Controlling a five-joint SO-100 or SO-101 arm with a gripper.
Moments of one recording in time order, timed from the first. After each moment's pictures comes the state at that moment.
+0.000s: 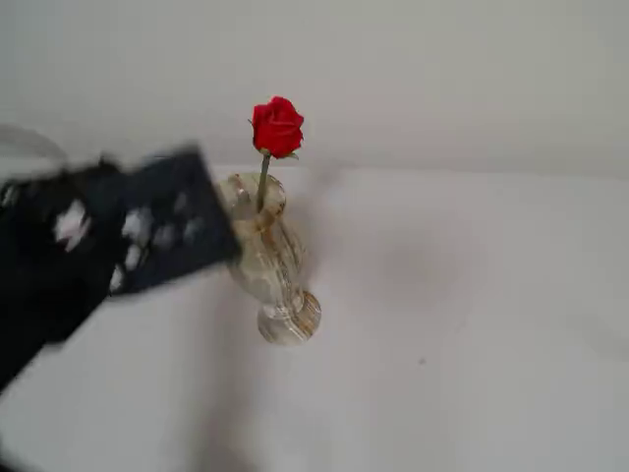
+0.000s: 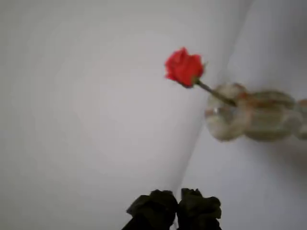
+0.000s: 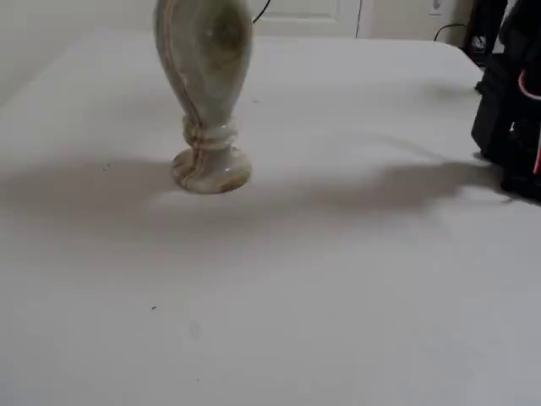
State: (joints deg) arm -9.4 127.2 44.6 96.0 -8.0
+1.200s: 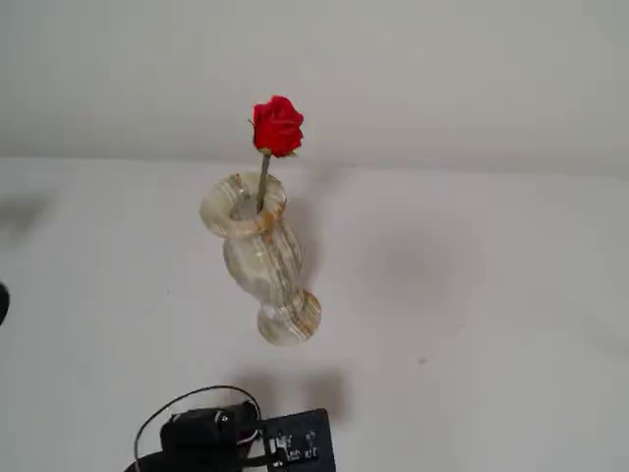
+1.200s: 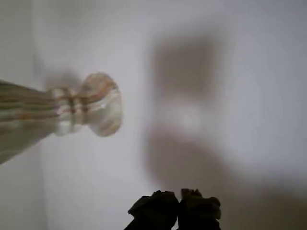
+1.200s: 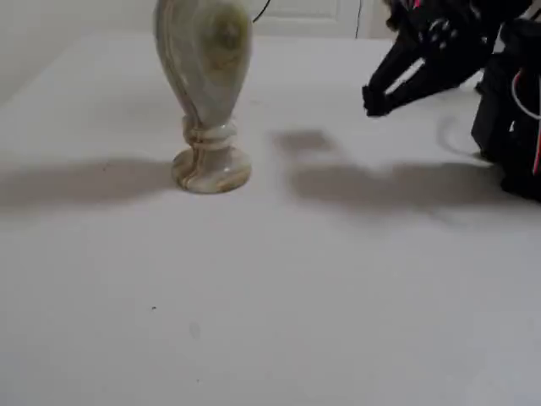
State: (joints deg) arm -7.0 190.0 170.0 66.6 -7.8
